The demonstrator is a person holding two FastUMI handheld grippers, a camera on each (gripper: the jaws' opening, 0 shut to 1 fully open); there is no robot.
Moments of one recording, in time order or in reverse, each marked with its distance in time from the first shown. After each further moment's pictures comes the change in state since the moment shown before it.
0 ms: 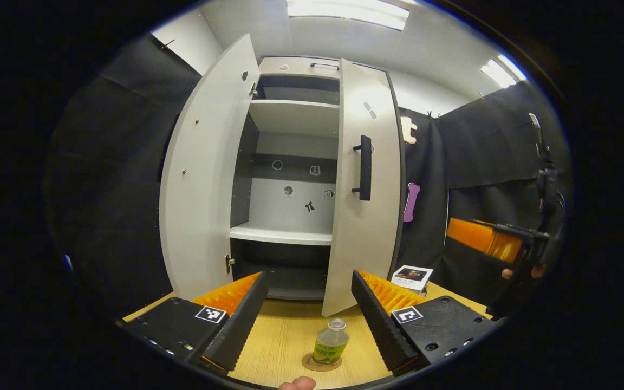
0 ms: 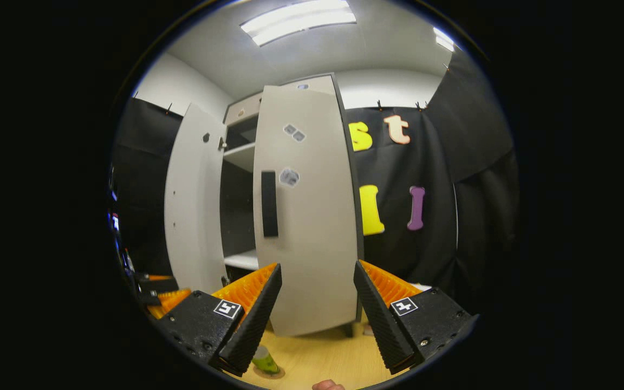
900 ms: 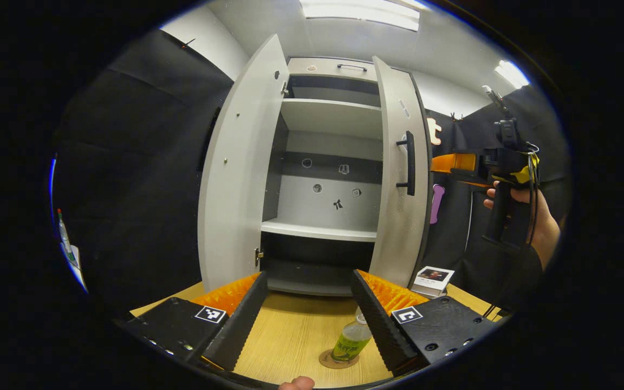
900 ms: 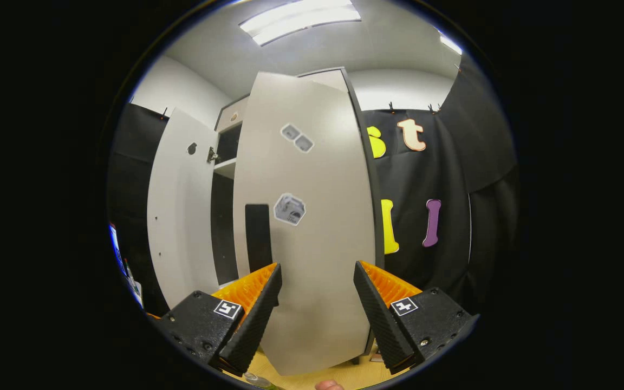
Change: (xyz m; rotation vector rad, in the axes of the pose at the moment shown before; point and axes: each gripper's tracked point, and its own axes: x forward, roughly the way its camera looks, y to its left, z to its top) left arm -0.018 0.050 -0.019 -0.020 -0.002 0.154; right arm 0.120 0.021 0.117 -0.015 -0.086 0.063
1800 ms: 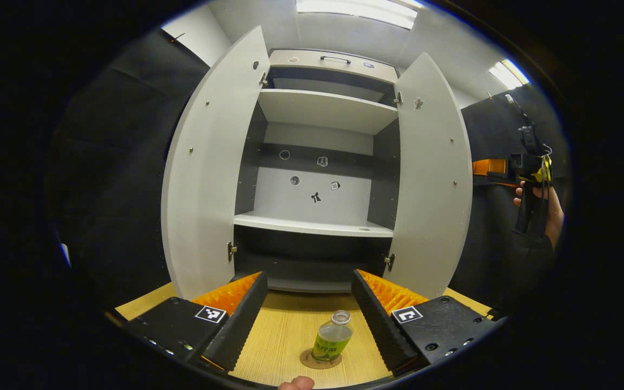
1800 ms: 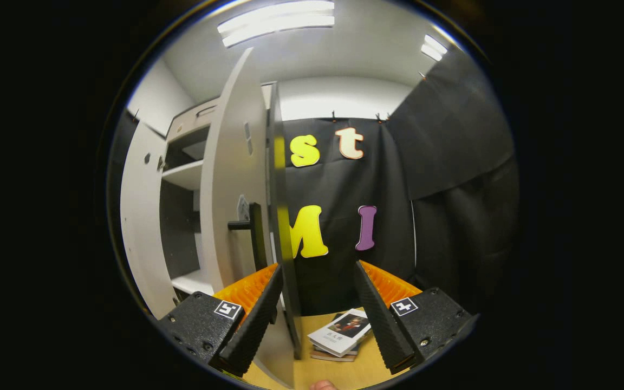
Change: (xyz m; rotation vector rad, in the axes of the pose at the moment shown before) left arm 0.015 -0.041 -0.007 -0.014 0.023 -0.122; right arm -0.068 -0.126 0.025 -0.077 0.008 -0.312
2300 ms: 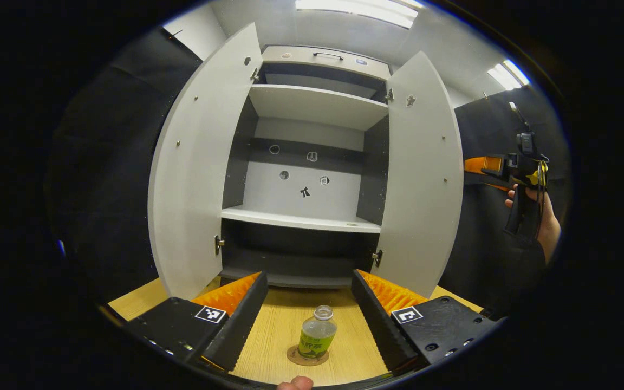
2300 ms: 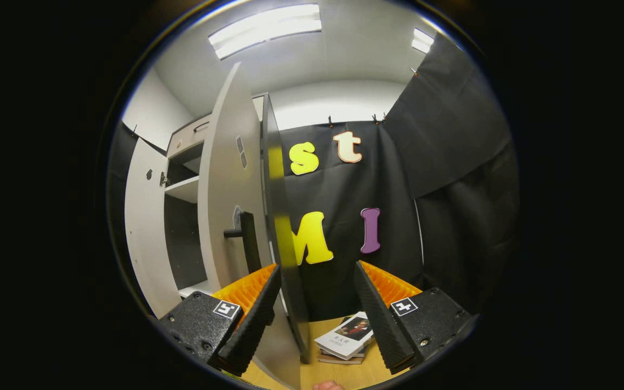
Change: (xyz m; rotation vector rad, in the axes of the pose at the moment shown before) left arm -0.006 -0.019 -0.016 -0.013 0.043 -0.039; right arm 0.009 -0.023 -0.008 0.128 -0.013 0.041
